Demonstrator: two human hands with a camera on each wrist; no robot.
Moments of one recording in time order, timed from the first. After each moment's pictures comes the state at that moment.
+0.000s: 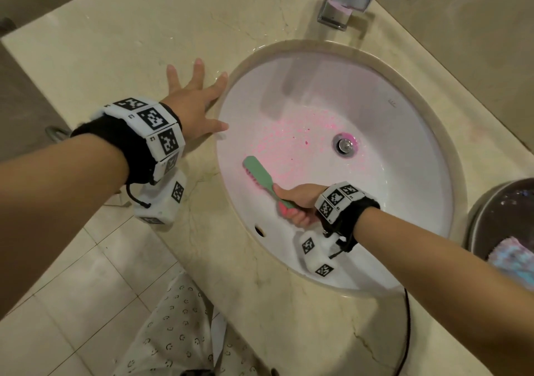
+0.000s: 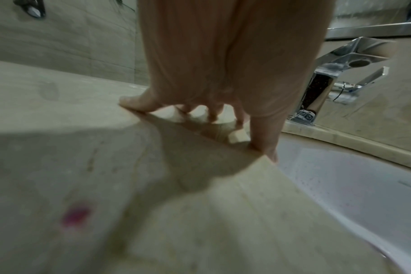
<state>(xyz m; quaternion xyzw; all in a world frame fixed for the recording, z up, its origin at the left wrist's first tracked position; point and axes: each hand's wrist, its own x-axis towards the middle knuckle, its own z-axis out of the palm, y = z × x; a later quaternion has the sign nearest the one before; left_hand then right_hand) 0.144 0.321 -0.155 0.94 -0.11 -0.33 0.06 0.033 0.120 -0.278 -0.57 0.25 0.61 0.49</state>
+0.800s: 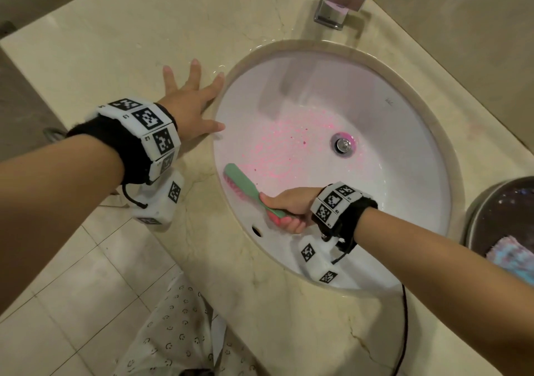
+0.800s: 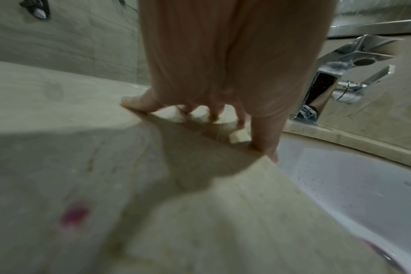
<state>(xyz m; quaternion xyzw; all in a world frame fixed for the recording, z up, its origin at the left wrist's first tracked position) 0.146 0.322 -0.157 0.93 -0.11 -0.34 0.06 0.031 0.133 -0.272 -0.55 0.15 0.68 0.47</state>
